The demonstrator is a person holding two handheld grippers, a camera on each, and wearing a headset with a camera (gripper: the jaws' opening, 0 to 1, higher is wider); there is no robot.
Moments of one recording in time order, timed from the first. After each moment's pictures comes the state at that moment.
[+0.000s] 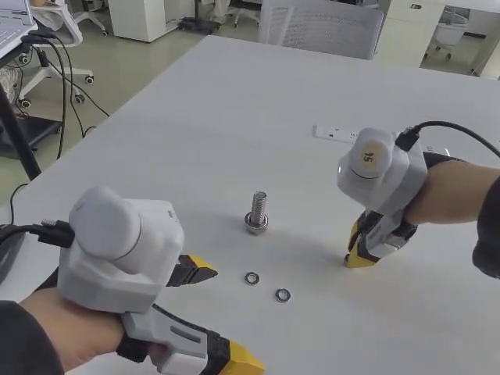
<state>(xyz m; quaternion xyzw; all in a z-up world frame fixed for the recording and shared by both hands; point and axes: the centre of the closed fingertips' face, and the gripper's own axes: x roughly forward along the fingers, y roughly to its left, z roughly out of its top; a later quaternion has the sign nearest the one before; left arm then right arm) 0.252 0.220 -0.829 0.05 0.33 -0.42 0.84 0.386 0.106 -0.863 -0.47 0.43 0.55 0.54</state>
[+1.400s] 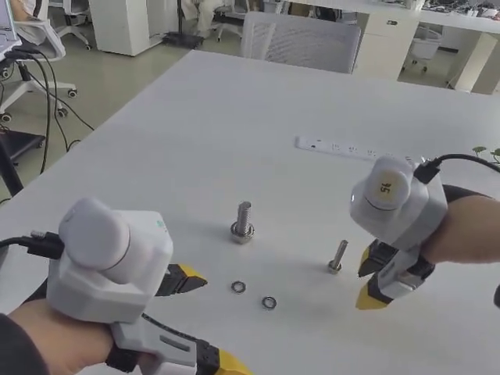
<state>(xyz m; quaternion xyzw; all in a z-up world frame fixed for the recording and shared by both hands) 0.251 0.216 -0.825 0.05 0.32 -0.43 0.84 0.343 0.074 -0.858 -0.44 0.45 0.53 0.57</state>
